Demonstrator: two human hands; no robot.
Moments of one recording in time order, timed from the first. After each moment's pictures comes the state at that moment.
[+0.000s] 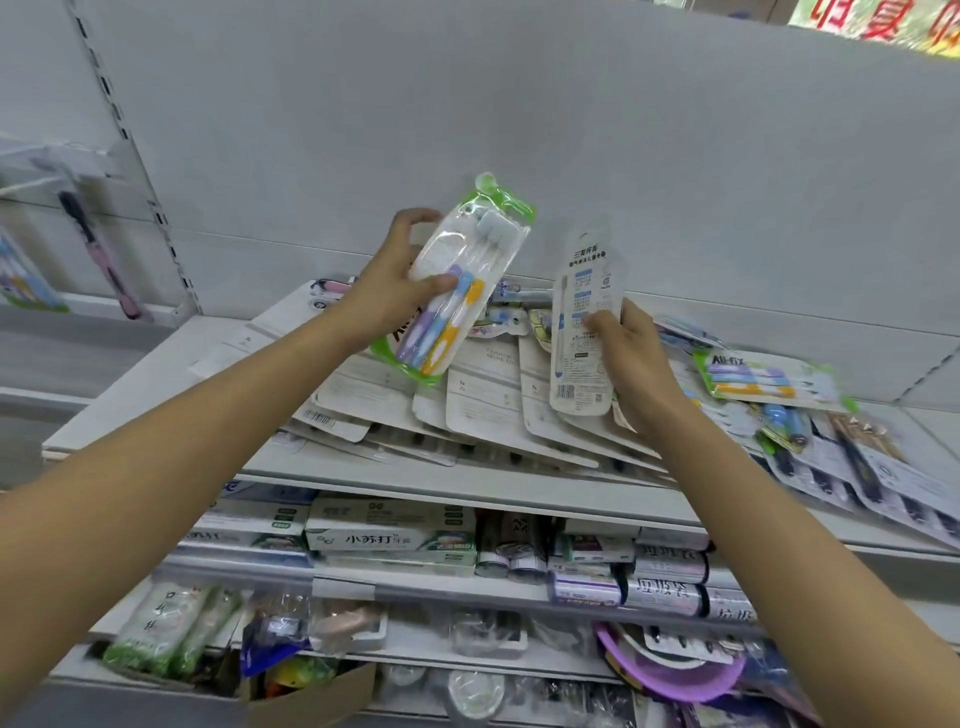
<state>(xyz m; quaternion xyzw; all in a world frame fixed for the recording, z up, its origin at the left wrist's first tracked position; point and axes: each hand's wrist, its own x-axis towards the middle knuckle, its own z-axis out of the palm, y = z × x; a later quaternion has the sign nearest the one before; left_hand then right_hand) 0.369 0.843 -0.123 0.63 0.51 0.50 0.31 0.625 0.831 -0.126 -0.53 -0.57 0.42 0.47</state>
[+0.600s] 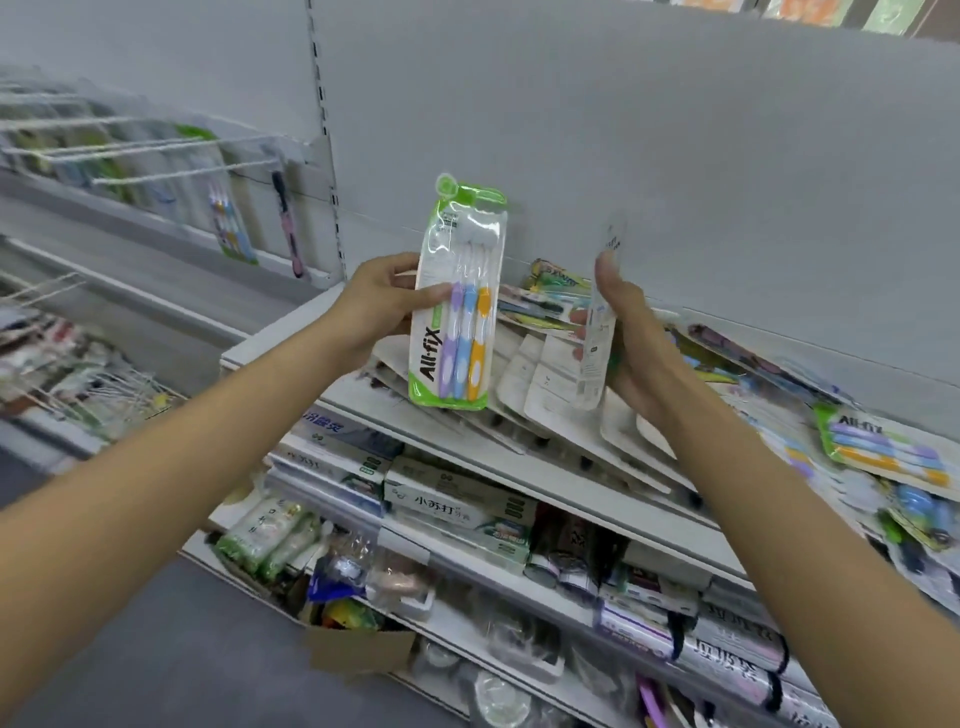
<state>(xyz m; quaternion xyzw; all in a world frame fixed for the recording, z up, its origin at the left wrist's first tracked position) 0.320 0.736 -0.131 0.45 0.56 0.60 0.36 0.562 0.821 -0.103 -0.39 -0.58 0.64 0.33</state>
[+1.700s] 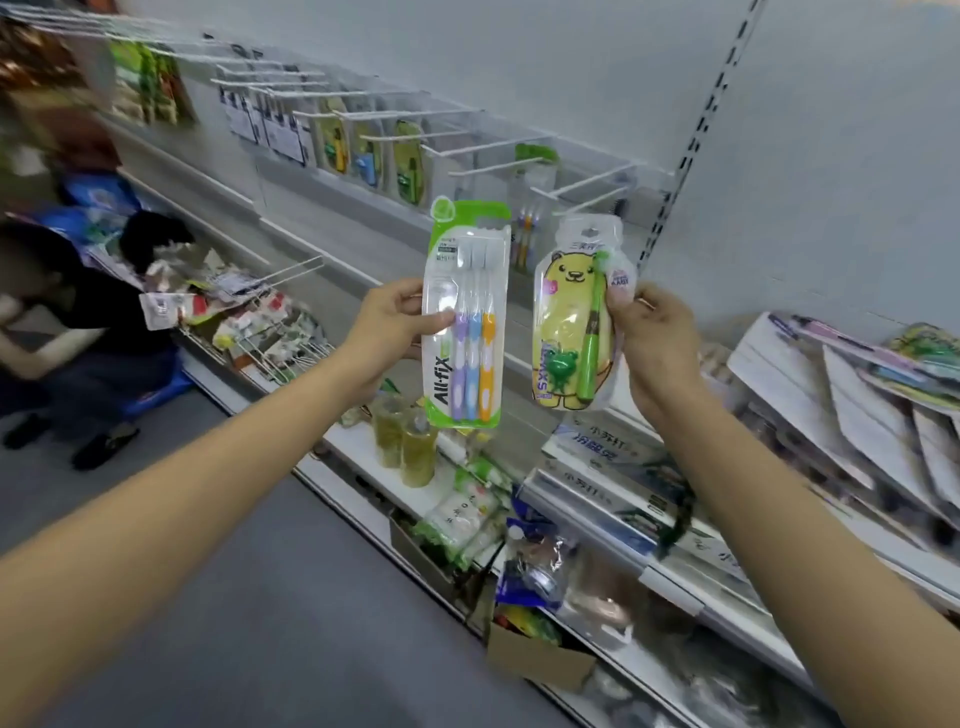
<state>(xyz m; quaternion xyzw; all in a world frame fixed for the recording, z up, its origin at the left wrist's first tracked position) -0.031 0.490 -0.172 0.35 0.61 0.64 0.29 0.170 0.645 -0.142 -0.33 -0.64 0.55 0.43</state>
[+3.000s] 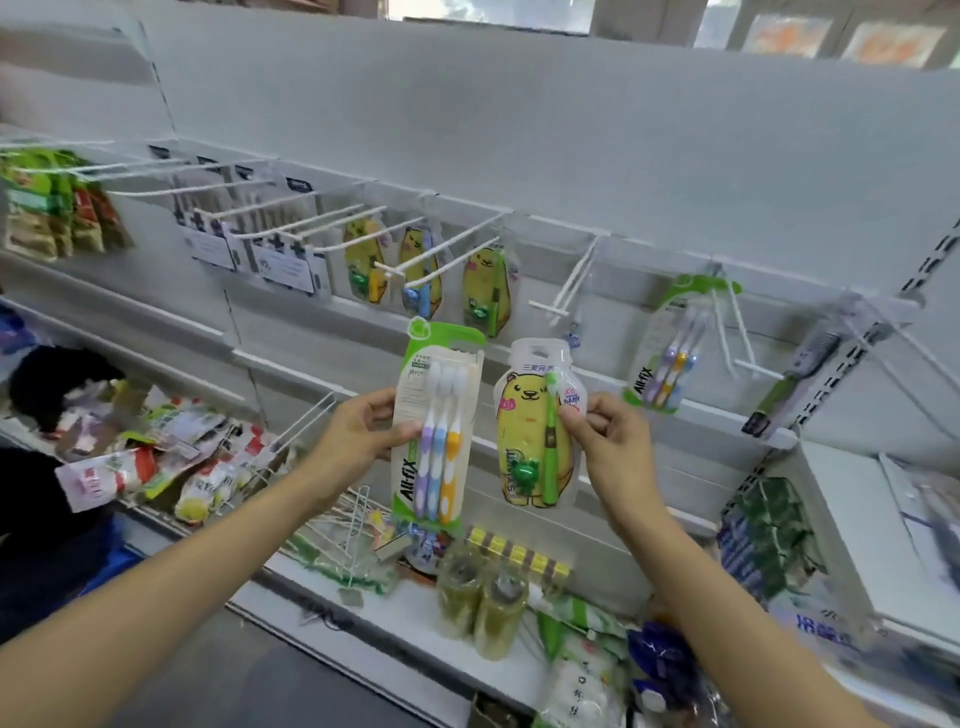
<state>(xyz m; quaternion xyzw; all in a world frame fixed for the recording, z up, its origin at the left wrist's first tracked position) -0.450 0.545 -0.223 0.43 0.57 0.60 0.36 -0.205 0.661 -0.208 -0.36 -0.63 0.51 0.47</state>
